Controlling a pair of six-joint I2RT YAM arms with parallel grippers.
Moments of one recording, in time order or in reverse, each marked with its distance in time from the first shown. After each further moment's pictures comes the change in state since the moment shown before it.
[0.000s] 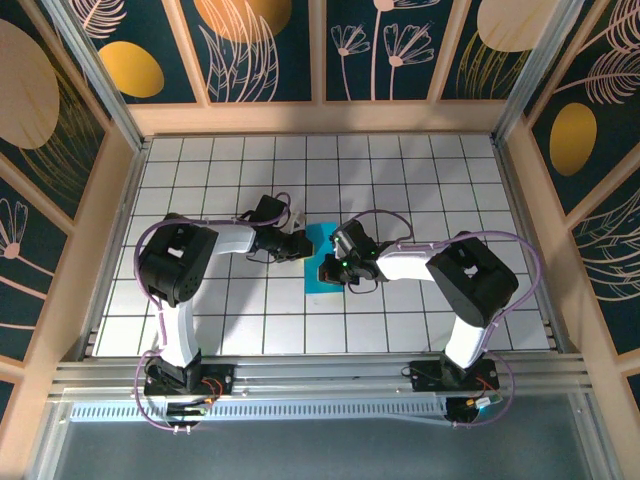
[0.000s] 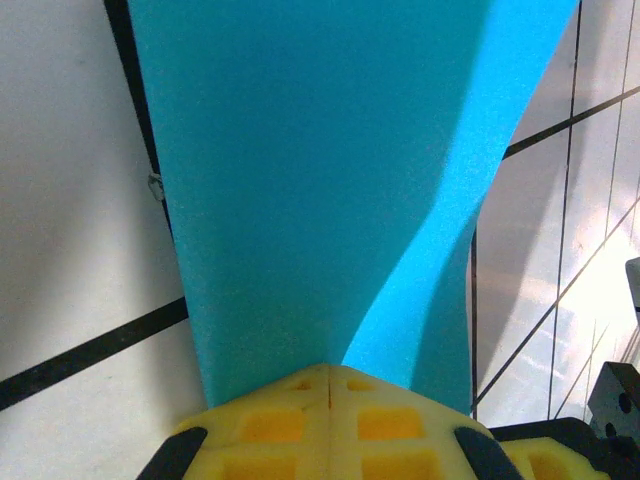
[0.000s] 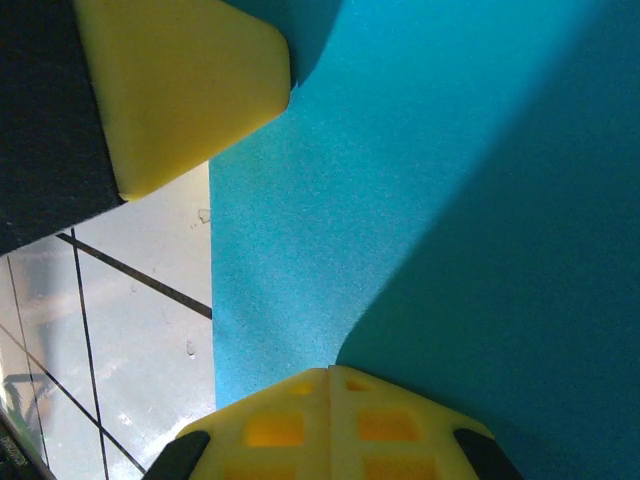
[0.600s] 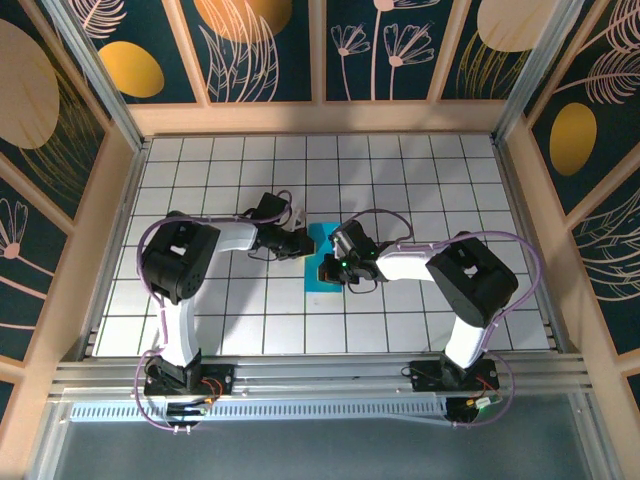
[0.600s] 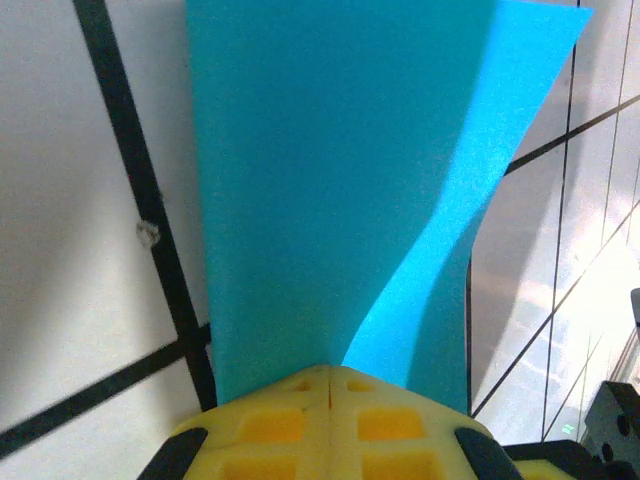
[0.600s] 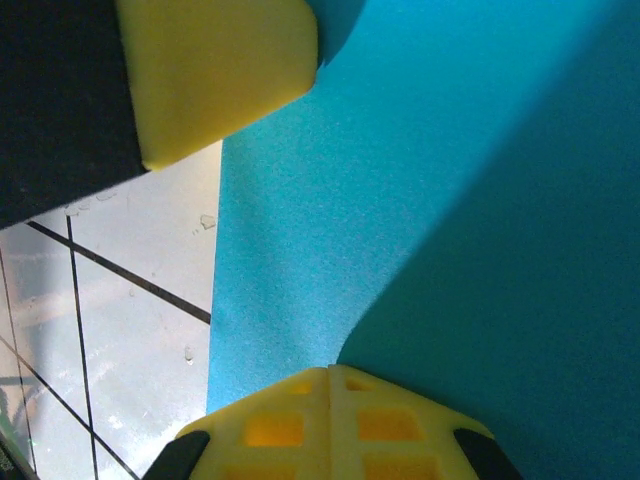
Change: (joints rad) left arm 0.006 0.035 0.049 -0.018 0.006 -0.002; right arm 0.002 0.002 0.001 0.004 0.020 -0.020
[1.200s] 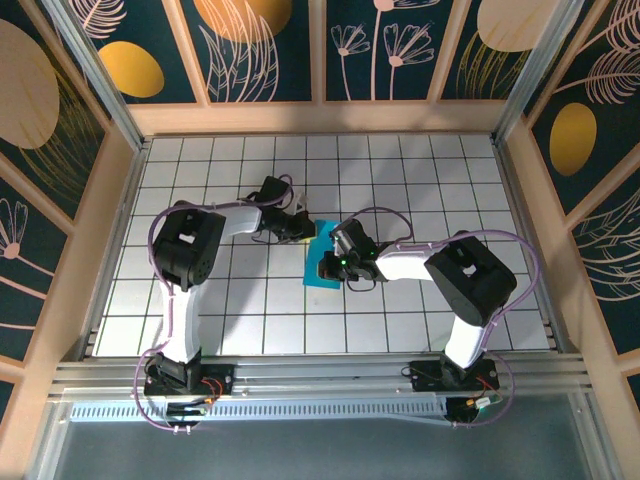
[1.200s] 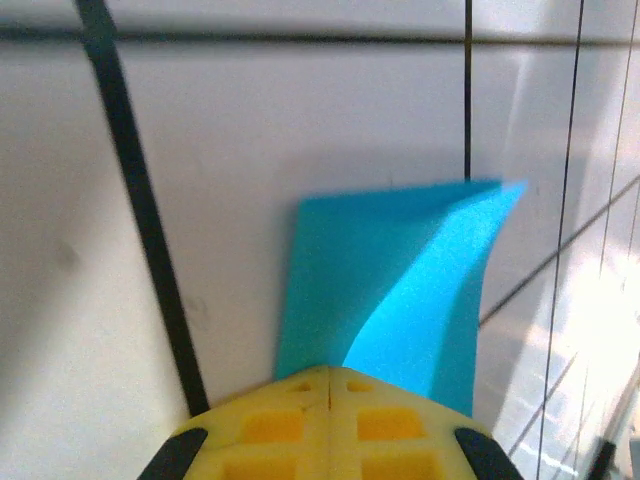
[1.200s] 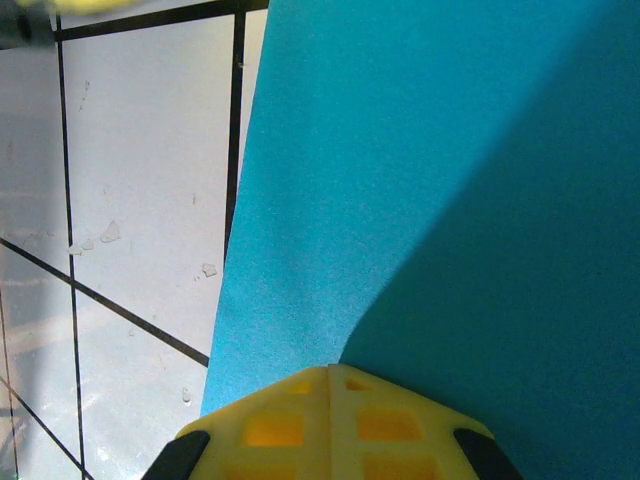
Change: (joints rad) left arm 0.051 0.134 0.229 -0.090 -0.018 0.012; right arm 0.000 0.007 -0.002 0.047 0.045 -0.003
